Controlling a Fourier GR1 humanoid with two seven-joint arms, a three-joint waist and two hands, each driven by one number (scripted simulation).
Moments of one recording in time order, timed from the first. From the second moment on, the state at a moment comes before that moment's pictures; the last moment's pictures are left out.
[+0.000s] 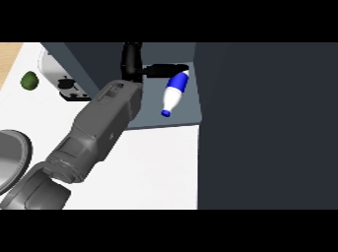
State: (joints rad) left arm -1.20 0.04 -0.20 -0.18 0.55 0.47 -0.66; right arm 0.92 -0.11 0.08 -2.41 -0.19 0.47 -0.26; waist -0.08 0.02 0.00
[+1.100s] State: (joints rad) left arm -0.84 0.00 -0.40 -0.65 0.66 0.34 -0.65; right arm 0.95 -0.07 0.15 -2.43 -0.19 0.43 -0.21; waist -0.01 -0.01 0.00
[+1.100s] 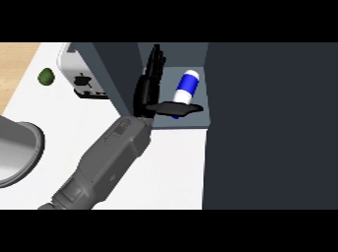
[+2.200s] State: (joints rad) left arm -0.25 0.21 -0.63 -1.46 0.64 0.31 -0.52; right arm 1.00 -0.23 0.25 -2.48 -0.04 0.55 -0.26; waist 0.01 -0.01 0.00
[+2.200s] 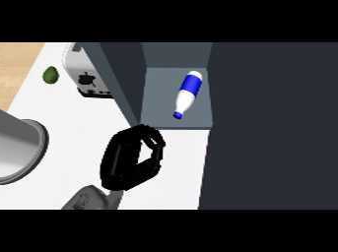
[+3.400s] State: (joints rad) left arm 0.22 0.55 -0.39 -1.85 0.84 0.13 -0.55; right arm 0.90 -0.40 0.54 -2.50 0.02 0.64 -0.21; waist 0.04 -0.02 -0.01
